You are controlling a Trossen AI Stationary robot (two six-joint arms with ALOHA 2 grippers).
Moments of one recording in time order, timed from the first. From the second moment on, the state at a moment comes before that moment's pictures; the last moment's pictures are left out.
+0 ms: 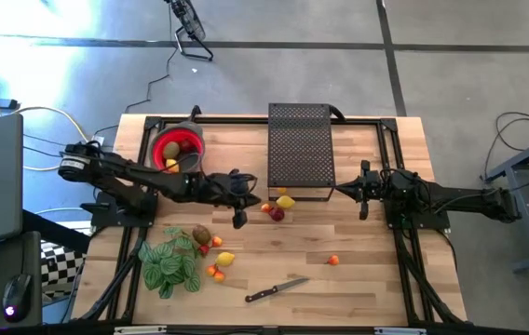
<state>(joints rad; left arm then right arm) -0.05 1.43 0.73 0.24 -0.12 -0.28 -0.14 0.19 0.01 0.03 0.00 0.14</state>
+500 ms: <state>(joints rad) -0.07 1.43 0.73 0.23 -0.09 -0.33 -0.14 0.19 0.01 0.03 0.00 0.14</state>
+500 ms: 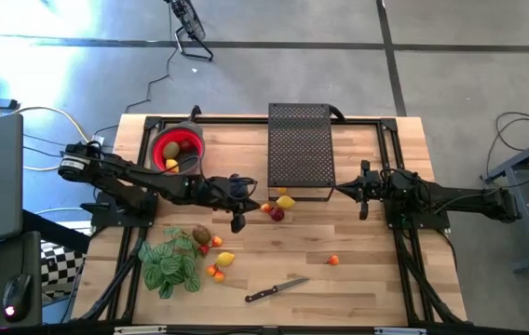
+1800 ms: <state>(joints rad) -0.07 1.44 0.73 0.24 -0.15 -0.32 -0.14 0.19 0.01 0.03 0.00 0.13</state>
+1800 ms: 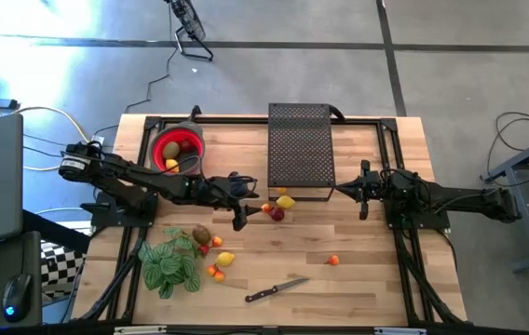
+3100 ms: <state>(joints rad) -0.07 1.75 0.73 0.46 -0.23 -0.29 -0.14 0.19 0.01 0.03 0.00 0.13</state>
